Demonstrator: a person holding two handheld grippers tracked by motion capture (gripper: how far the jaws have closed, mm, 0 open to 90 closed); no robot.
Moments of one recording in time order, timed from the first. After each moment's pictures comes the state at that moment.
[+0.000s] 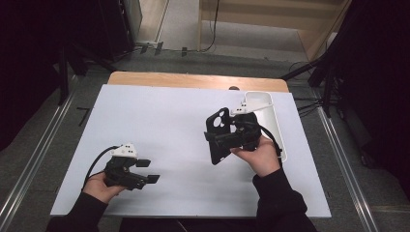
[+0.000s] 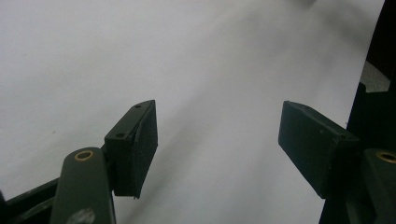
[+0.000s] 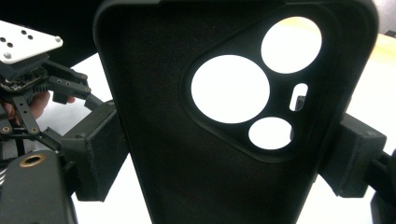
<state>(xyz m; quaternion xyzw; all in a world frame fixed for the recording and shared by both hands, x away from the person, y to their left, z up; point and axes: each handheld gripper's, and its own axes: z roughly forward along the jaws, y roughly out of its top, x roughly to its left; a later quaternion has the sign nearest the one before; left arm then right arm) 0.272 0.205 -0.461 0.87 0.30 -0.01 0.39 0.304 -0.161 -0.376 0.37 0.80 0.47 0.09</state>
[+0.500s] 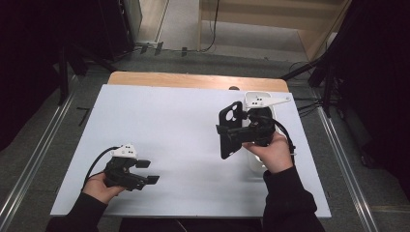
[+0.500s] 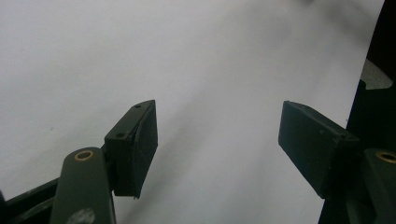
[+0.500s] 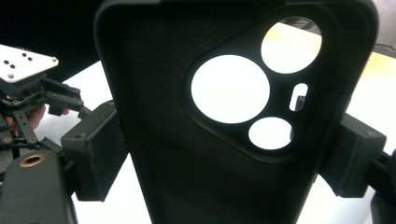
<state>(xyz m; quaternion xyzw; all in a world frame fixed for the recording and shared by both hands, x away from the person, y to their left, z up) 0.272 0.205 -0.462 0.87 0.30 -0.02 0.38 0.304 -0.191 -0.360 0.39 0.78 0.48 0.10</state>
